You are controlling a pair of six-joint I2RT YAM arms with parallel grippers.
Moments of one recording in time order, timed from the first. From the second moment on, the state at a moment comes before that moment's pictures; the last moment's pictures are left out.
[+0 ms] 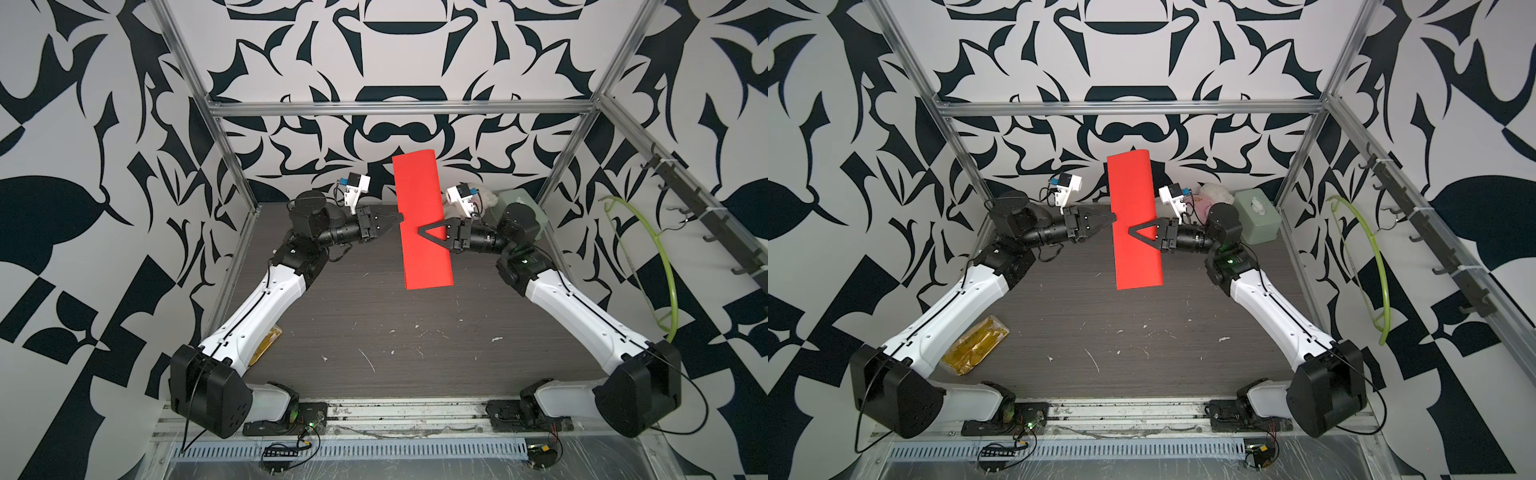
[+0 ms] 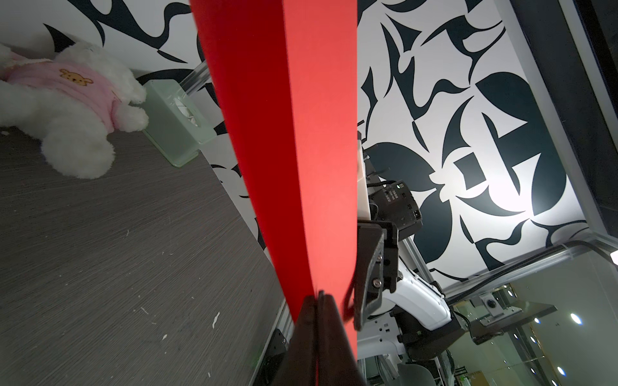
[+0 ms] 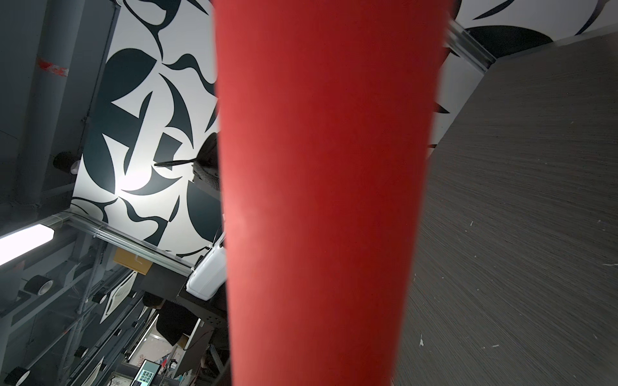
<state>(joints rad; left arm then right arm) -0.43 1.36 1.24 0.16 0.91 -1.00 0.39 1.33 1.12 0.32 -1.06 1.12</state>
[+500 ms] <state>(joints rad) -0.42 1.35 1.24 0.14 0.90 -1.00 0.39 1.33 1.12 0.32 -1.09 1.12</state>
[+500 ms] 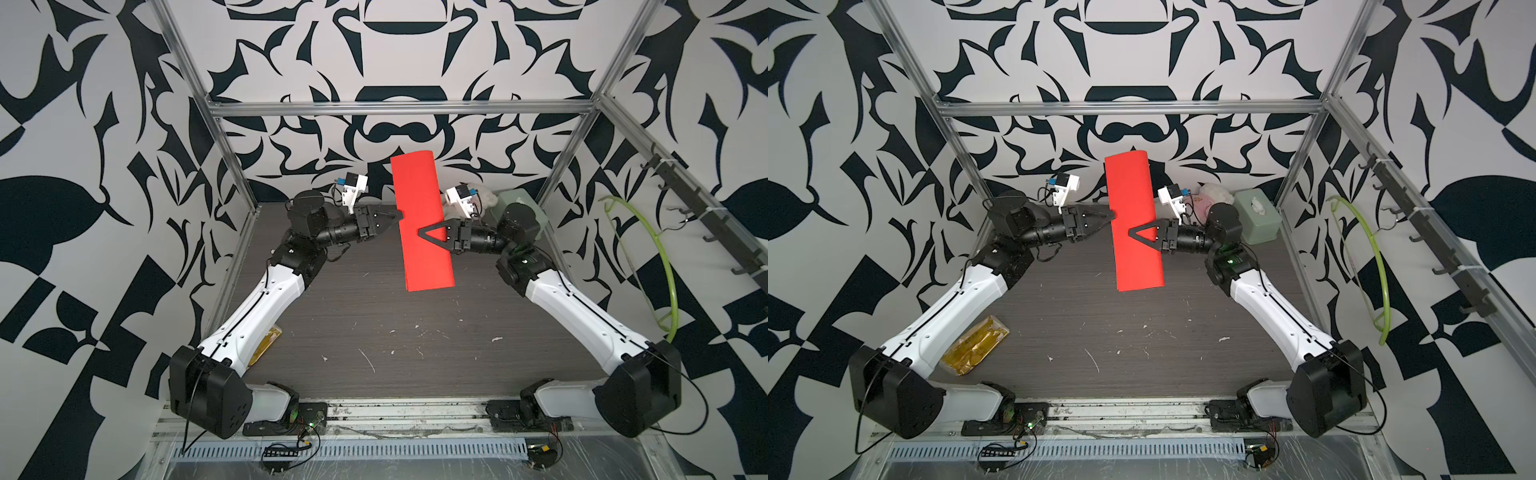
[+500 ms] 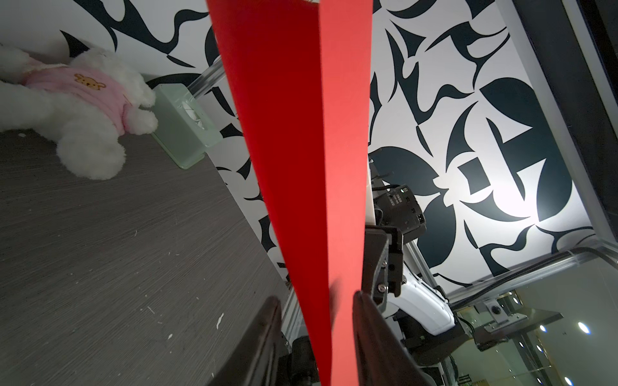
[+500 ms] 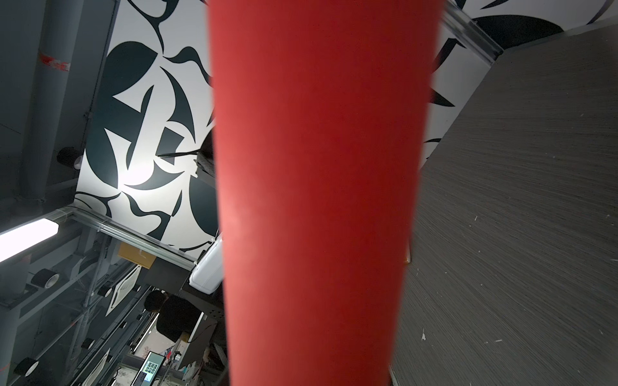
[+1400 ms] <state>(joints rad) -0.41 1.35 1.24 0.14 0.90 -1.00 0.43 1.36 1.10 0.51 -1.14 1.25</state>
